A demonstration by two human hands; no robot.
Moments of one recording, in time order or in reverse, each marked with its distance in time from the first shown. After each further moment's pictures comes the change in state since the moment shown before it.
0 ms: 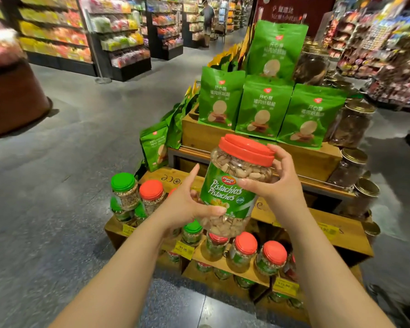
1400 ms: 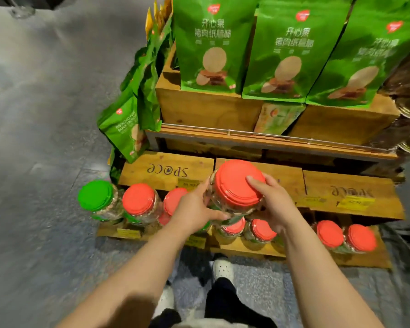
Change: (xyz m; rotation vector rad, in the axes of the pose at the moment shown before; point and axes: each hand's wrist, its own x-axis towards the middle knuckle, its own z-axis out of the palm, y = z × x) left_hand 0.251 -0.085 -0.053 0.341 -0.170 -0.175; right_hand 0.173 0.172 0.062 0.171 0.148 0.833
